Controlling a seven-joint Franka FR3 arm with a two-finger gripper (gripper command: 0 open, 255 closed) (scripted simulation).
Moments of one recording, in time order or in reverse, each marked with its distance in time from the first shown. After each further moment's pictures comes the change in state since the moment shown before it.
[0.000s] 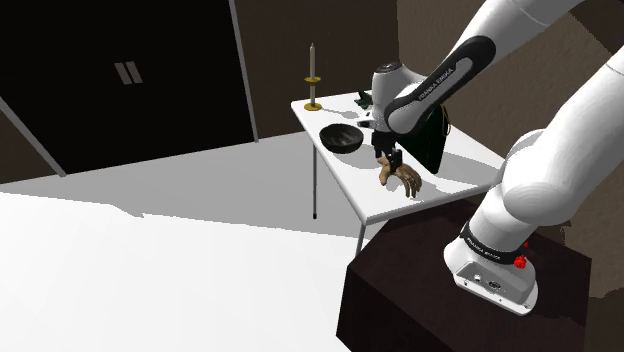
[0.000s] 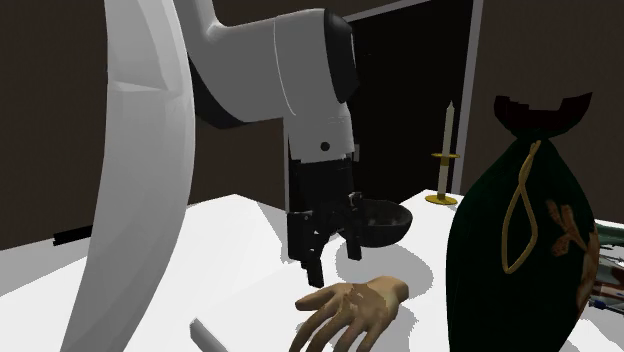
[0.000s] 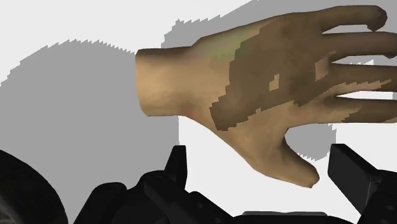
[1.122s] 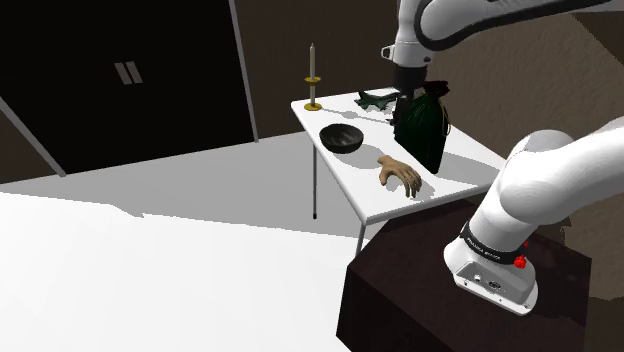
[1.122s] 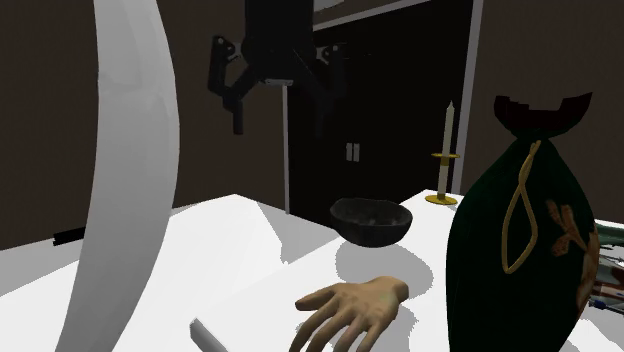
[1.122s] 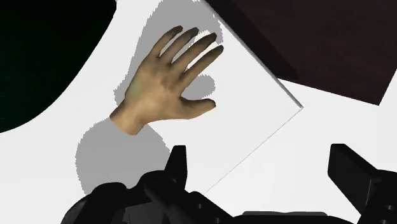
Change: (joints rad) arm -0.062 -0.531 0.202 0.133 0.301 -0.653 0.630
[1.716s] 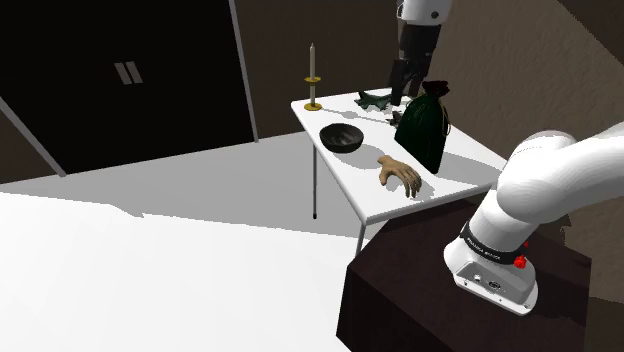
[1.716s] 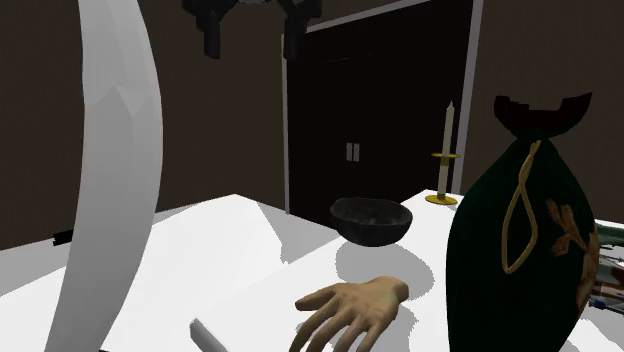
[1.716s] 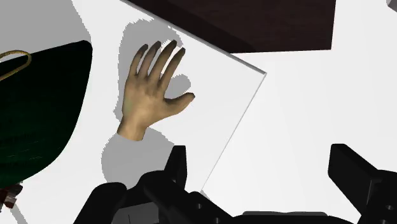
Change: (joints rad) arm -0.053 -0.058 0.090 0.172 0.122 -0.188 0.315
